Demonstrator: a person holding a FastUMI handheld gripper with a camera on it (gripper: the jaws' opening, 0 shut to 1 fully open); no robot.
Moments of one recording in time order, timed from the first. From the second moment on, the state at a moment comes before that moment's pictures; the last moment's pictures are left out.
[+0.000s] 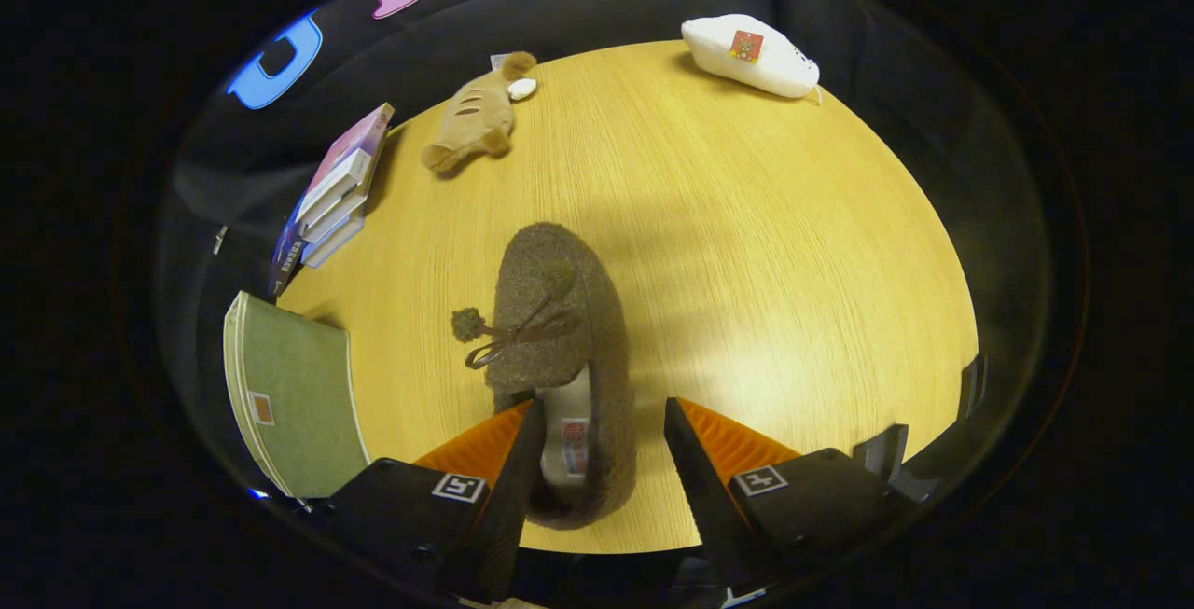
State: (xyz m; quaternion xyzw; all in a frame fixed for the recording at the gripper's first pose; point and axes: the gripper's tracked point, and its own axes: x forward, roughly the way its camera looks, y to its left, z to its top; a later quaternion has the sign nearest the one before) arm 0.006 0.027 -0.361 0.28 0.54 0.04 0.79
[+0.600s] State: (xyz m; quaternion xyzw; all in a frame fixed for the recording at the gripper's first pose) arm 0.003 0.038 -0.355 0.31 0.55 0.04 0.78
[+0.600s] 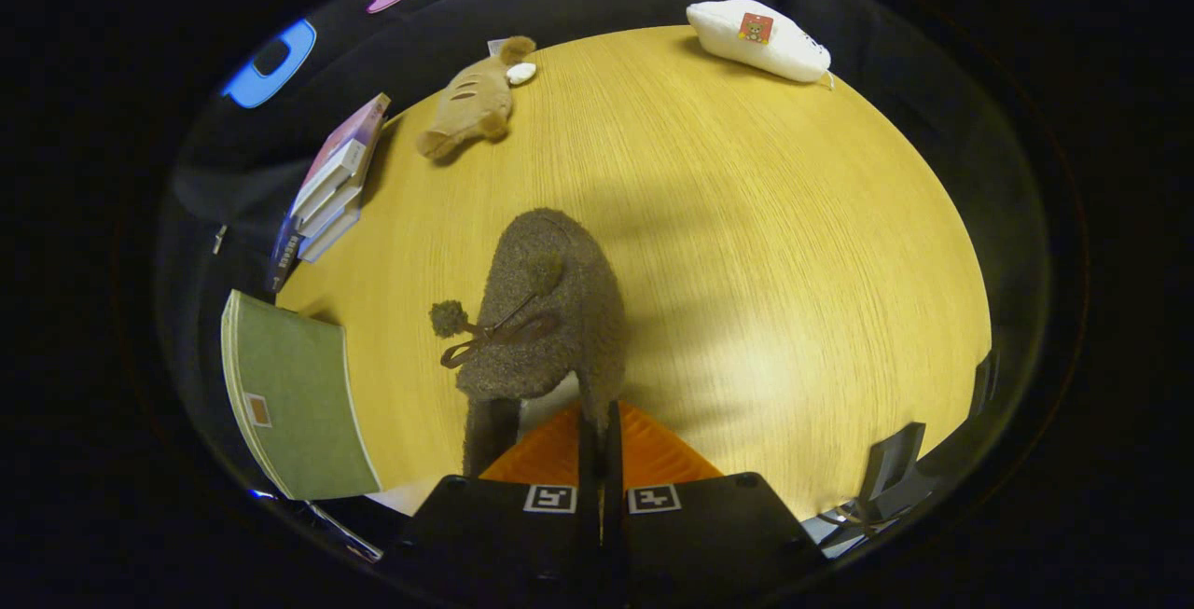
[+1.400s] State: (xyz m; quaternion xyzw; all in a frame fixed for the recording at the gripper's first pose) arm 0.019 0.138 -0.179 0.42 0.46 0.11 0.77
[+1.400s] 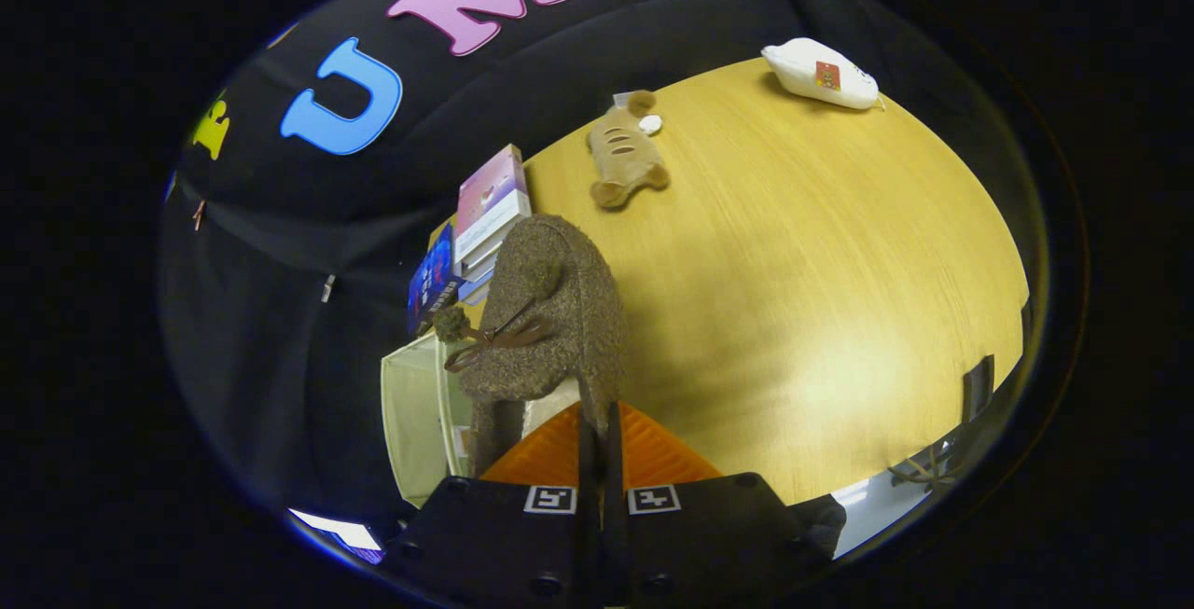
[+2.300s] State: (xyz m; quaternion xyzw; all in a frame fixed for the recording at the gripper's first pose) arm 0.002 0.316 -0.114 0.42 0.49 0.19 0.74
